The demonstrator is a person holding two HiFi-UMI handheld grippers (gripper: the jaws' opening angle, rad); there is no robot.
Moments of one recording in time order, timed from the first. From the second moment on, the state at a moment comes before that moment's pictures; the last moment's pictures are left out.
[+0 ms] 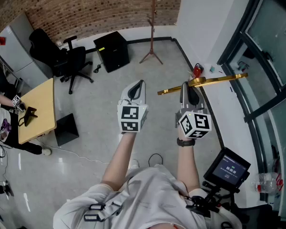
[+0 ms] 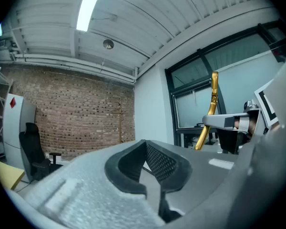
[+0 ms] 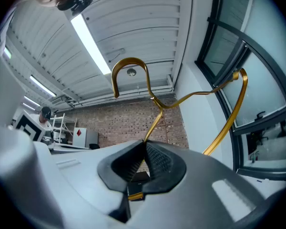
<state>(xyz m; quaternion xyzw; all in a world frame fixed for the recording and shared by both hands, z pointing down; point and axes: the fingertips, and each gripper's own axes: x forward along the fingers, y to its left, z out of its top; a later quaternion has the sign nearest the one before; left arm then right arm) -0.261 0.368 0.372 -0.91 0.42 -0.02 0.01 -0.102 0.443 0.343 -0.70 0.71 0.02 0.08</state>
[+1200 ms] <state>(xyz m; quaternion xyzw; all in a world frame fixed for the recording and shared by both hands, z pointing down) -0.333 0.271 0.388 -0.91 0.42 0.03 -0.02 -0.189 0.330 0.379 -0.69 0.73 0.02 0.03</state>
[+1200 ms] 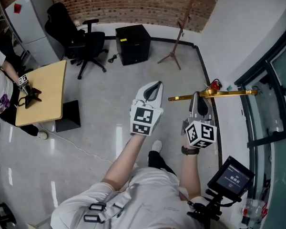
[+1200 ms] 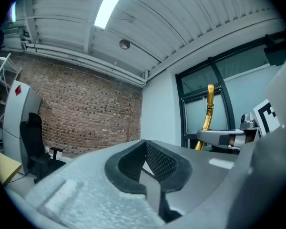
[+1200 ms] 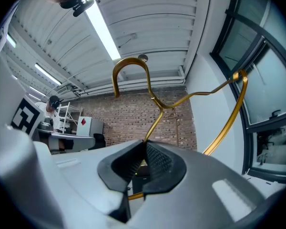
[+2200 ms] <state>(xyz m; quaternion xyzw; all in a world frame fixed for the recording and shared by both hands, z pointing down) -0.175 0.040 0.423 -0.90 0.43 -0.02 -0.01 -0.054 0.082 0.429 -0.65 0.75 -0.04 0.04</state>
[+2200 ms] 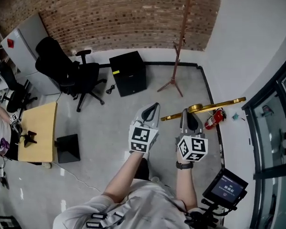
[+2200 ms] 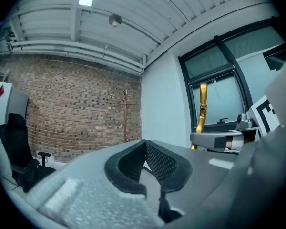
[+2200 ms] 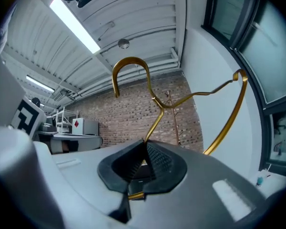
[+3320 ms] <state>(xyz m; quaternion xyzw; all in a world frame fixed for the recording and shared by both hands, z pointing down) -0.023 -0.313 0.415 -0.93 0.36 0.02 -0.02 0.083 -0.257 0.441 -0.70 0.71 -0.10 0.04</state>
